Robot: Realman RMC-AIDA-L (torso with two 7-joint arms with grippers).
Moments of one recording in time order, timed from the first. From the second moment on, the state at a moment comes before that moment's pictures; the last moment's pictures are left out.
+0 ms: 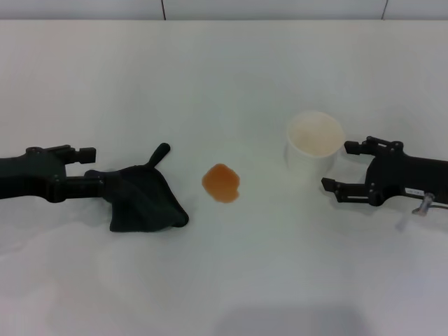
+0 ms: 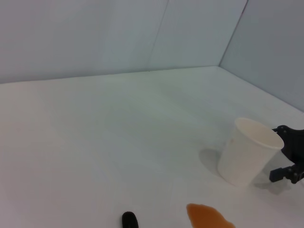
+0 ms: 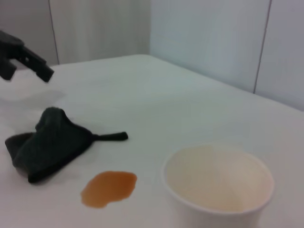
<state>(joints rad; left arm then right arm) -0.44 -1.99 0.69 0.75 2.08 1.59 -1.61 0.28 1.98 -1.46 -0.79 -1.40 -0.99 1.21</state>
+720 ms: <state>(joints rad) -0.44 -1.99 0.69 0.75 2.08 1.59 -1.61 0.35 1.94 -1.23 -0.97 -1.61 -1.30 1.39</state>
